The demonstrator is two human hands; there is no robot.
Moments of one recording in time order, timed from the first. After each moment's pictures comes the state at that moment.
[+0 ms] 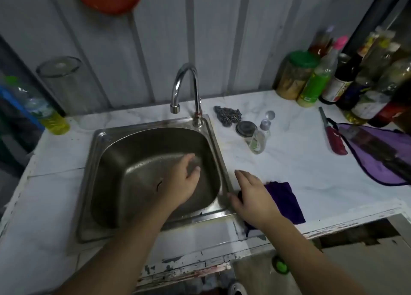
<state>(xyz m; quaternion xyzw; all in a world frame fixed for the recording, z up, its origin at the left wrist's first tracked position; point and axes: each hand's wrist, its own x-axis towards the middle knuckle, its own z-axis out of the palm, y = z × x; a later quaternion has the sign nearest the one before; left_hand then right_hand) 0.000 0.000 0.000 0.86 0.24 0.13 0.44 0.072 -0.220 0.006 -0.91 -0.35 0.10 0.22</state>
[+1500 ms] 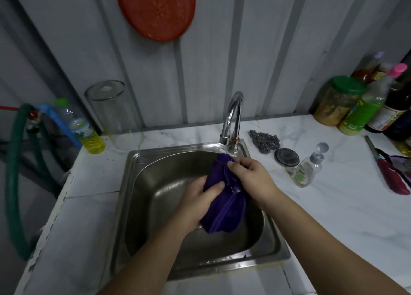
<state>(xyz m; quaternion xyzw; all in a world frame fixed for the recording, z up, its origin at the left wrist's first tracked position) -0.009 0.073 0.042 0.62 0.26 0.07 0.74 0.107 -0.044 0.076 -0.70 -0.14 0.30 0.63</state>
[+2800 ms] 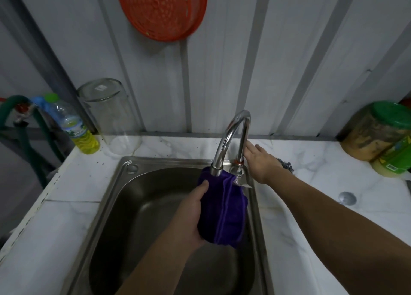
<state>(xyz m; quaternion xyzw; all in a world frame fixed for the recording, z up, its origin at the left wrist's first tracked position) 0.073 0.076 0.030 0.31 0.39 0.06 0.87 0.333 0.019 -0.004 -0.87 -0.47 0.11 -0.01</state>
